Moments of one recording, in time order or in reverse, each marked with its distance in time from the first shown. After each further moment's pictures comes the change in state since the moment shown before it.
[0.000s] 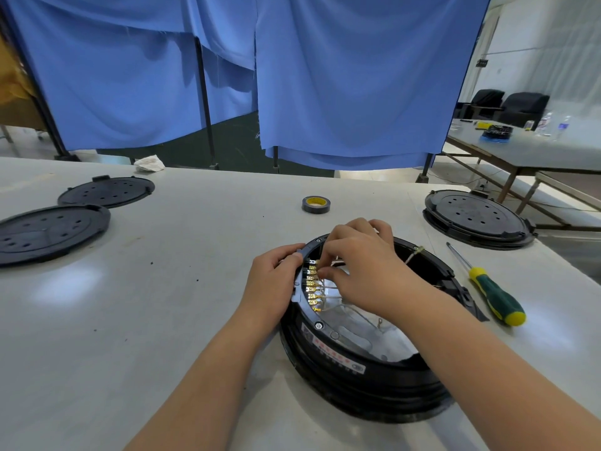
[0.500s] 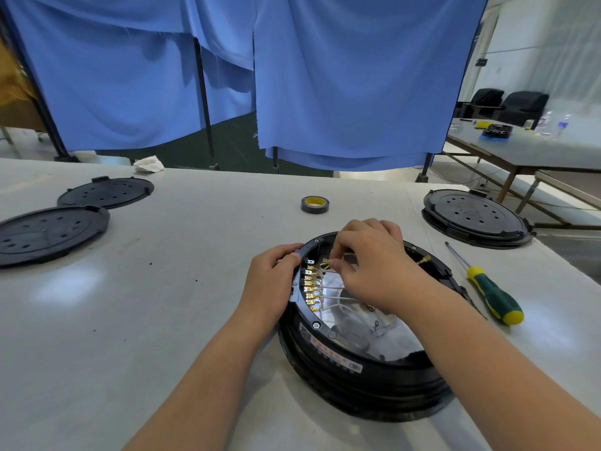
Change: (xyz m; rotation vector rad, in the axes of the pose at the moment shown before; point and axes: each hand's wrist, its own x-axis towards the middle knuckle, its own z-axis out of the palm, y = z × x) left_hand 0.000 0.002 0.002 -0.014 0.053 -0.047; right_hand -0.003 0.008 -0.006 0.060 0.006 0.099
